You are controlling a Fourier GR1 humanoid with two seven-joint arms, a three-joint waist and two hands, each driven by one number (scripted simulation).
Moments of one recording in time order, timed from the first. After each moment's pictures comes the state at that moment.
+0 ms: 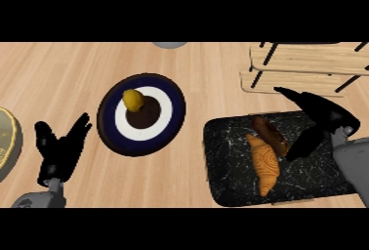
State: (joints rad) left arm -0.06 0.25 0.01 -1.36 0.19 0.06 0.28; right arm -0.41 -0.54 0.22 -1.45 0.33 0.49 0.52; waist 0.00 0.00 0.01
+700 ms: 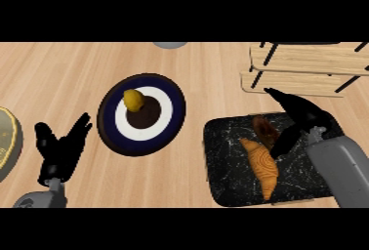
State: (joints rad) left arm -0.06 0.23 0.04 -1.35 0.17 0.03 0.26; right arm -0.44 -0.41 0.21 -1.26 0.56 0.37 0.38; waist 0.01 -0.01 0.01
